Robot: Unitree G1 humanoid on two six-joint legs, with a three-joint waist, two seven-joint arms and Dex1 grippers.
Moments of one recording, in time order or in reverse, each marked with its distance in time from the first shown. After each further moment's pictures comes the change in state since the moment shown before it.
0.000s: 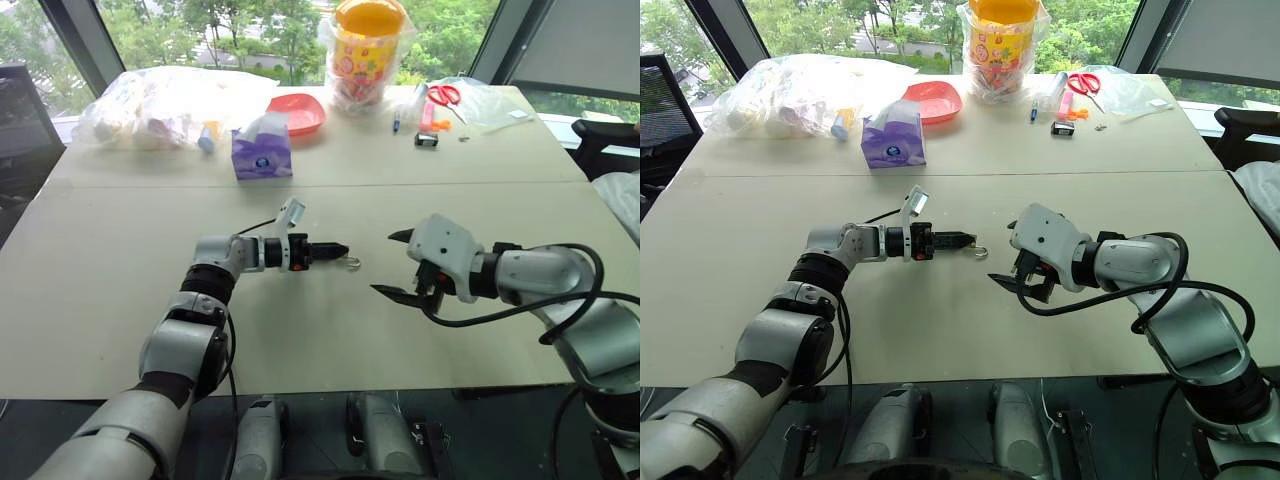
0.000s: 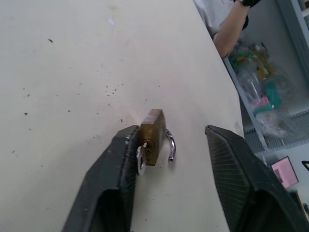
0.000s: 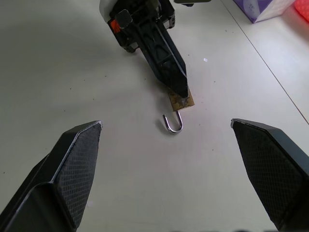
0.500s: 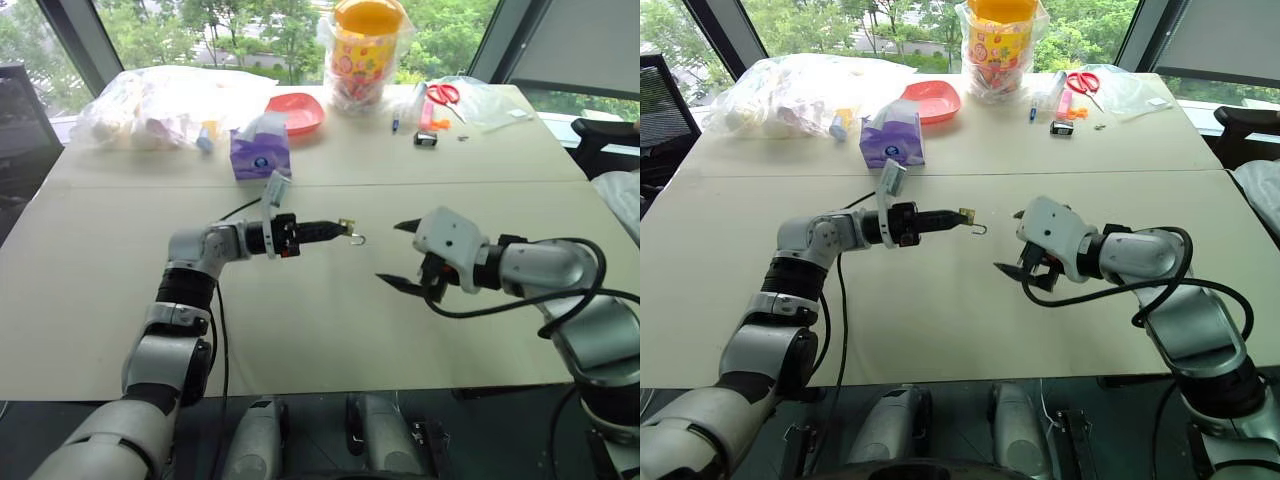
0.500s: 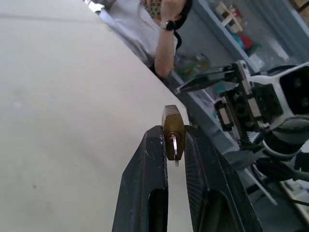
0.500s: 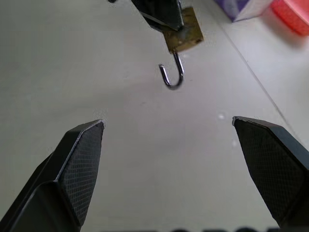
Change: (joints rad) left arm 0.103 0.049 0.019 -0.288 -0.120 0.044 -0.135; right arm 0.020 0.001 -0.035 0.027 -0.054 -0.056 0.055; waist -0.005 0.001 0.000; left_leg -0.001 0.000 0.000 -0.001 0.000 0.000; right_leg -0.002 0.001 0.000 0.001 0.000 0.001
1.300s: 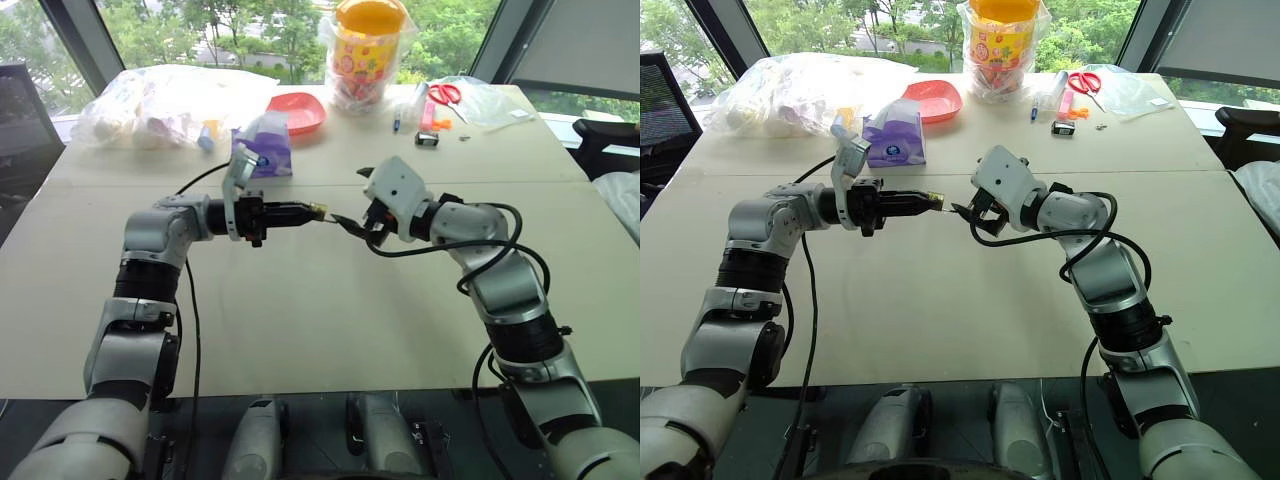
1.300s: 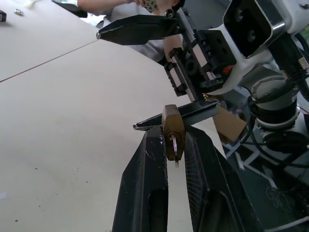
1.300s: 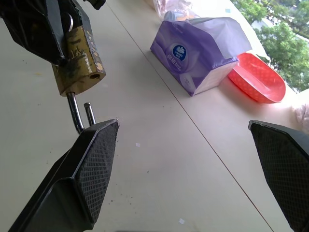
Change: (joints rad) left arm -0.027 0.184 0.011 -0.119 0.058 -0.158 -0.183; right arm -0.284 0.360 0.121 0.427 -0.209 -0.270 -0.186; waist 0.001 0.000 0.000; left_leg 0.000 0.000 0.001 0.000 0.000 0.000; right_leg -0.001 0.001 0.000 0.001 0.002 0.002
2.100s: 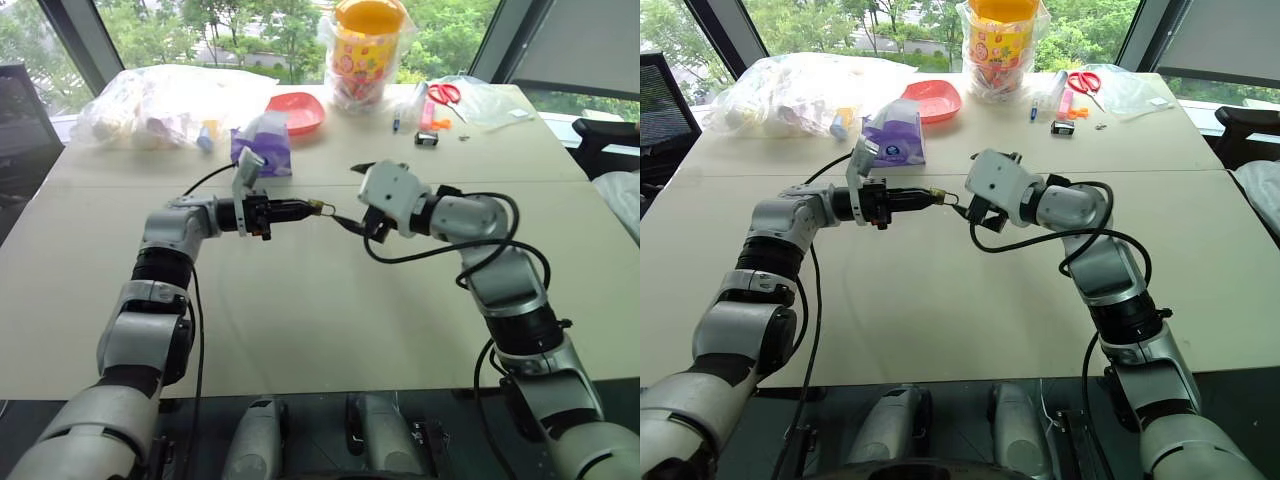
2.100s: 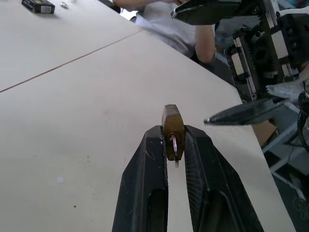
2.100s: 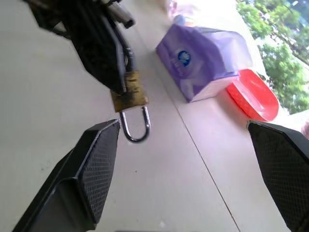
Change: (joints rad) left arm -0.092 -0.042 0.005 0.275 0.088 -0.178 0.035; right arm -0.022 0.003 -0.036 -0.007 -0.069 -0.056 0.062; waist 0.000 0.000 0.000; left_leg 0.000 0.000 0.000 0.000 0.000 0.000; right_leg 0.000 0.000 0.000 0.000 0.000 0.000
